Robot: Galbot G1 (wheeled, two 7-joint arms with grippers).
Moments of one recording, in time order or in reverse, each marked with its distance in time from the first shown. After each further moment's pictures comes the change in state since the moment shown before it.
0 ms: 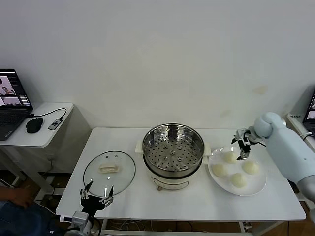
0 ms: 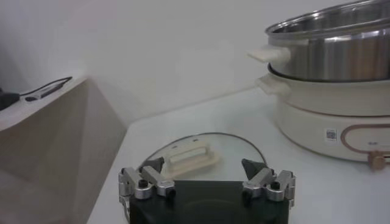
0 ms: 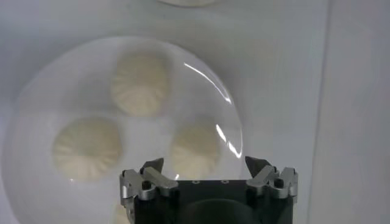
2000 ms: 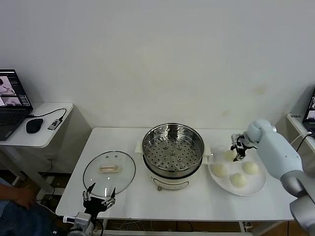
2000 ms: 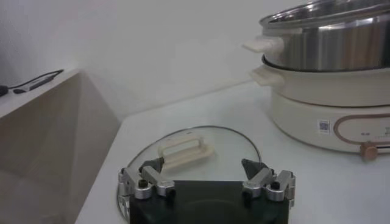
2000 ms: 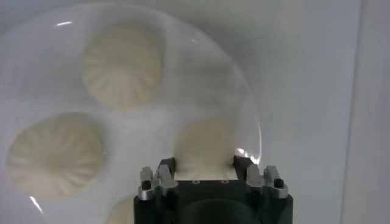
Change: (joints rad) left arm -0.002 0.000 0.015 0.018 0.006 -0.006 -0.002; right arm 0.036 0.012 -0.018 -0.086 0.038 -0.013 0.025
